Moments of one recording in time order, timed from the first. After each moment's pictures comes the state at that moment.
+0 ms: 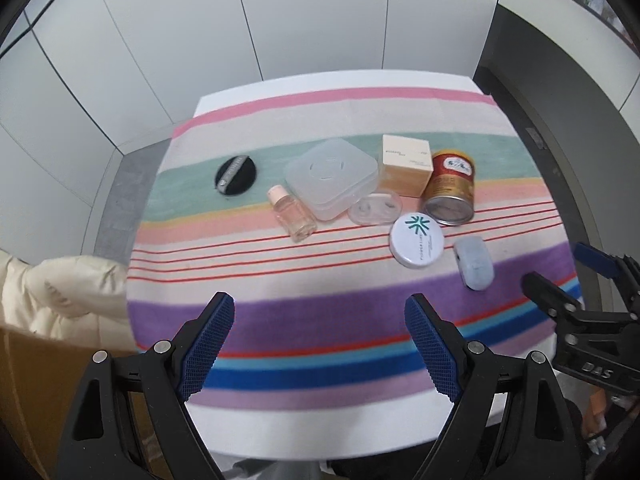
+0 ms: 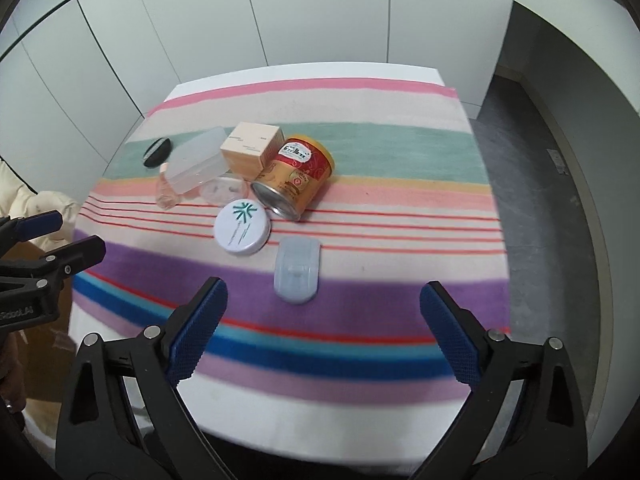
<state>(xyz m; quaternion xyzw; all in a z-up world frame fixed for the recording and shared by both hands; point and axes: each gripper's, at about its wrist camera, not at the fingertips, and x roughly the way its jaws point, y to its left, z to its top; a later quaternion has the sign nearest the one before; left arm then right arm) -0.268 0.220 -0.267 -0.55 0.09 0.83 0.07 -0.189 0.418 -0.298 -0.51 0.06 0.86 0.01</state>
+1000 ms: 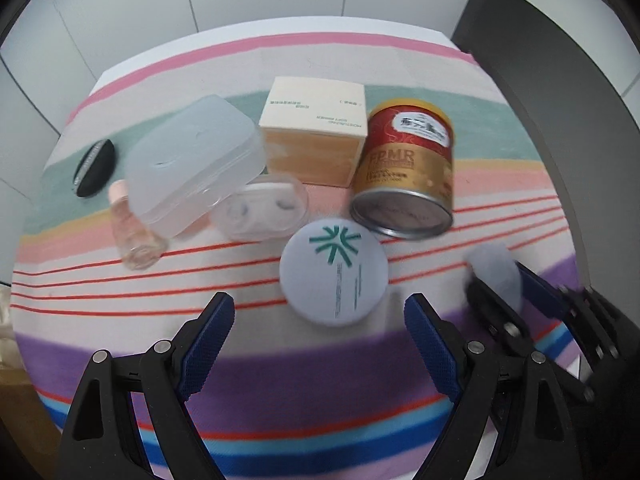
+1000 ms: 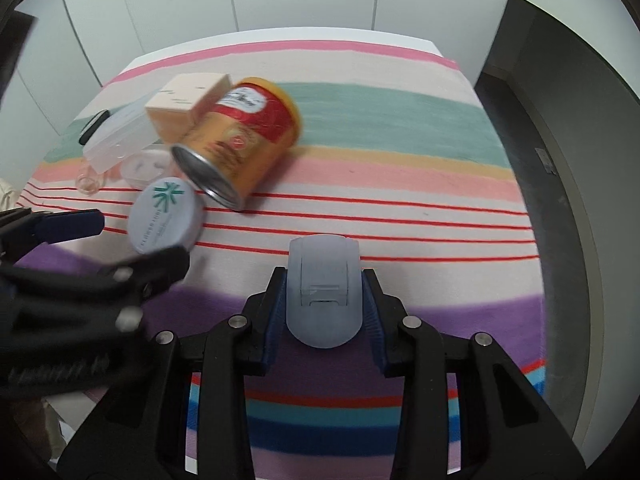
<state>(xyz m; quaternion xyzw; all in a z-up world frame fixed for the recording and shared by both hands) -0.313 0.300 -0.362 -0.59 0.05 0.80 0.12 -0.209 0.424 -0.370 -0.52 0.03 0.85 0.05</state>
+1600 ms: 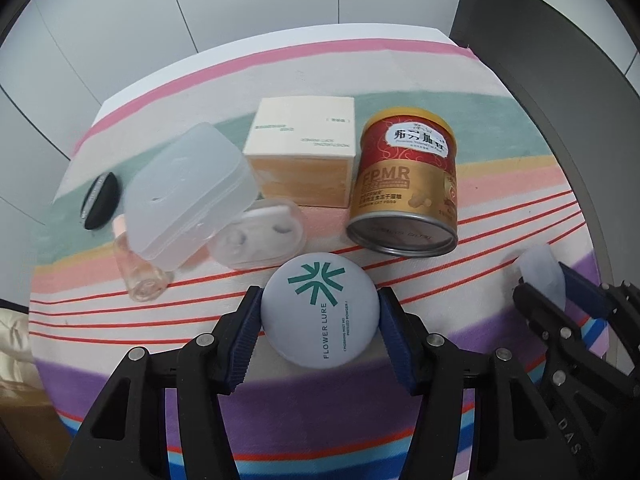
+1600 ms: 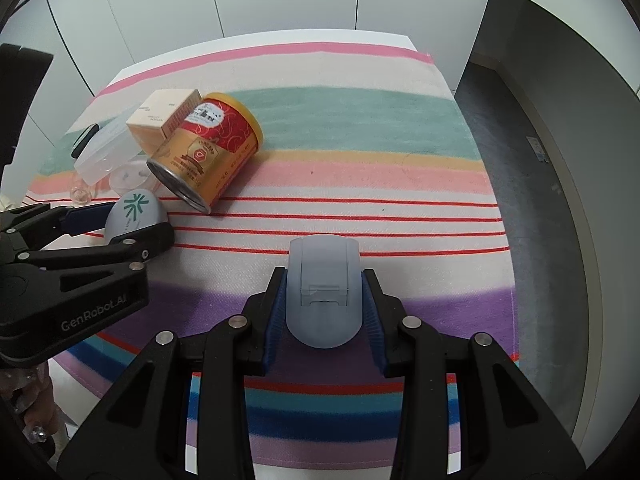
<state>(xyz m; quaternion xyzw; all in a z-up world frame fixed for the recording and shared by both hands) -0.310 0.314 -0.356 -0.57 0.11 0.81 0.11 -0.209 0.448 -0.357 -0.53 0.04 0.85 0.06</state>
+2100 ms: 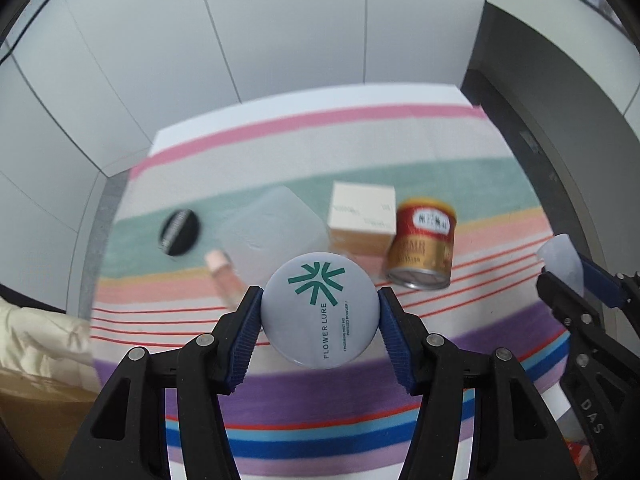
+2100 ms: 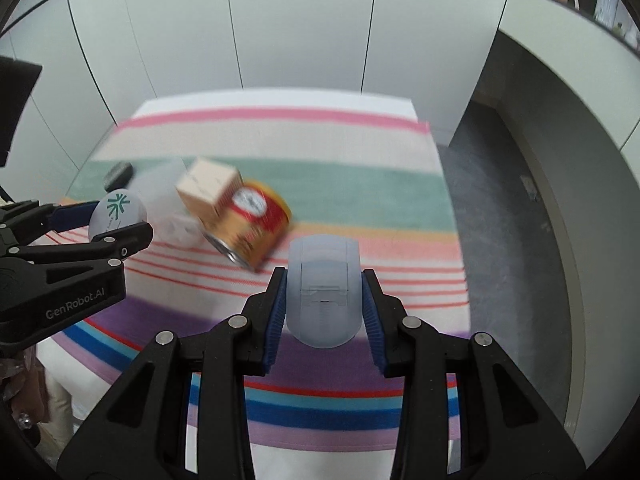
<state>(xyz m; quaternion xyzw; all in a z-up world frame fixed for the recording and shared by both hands) -0.322 0.293 -0.271 -0.53 0.09 0.84 0.08 -0.214 0.431 -0.273 -0.49 0.01 0.87 0.06</state>
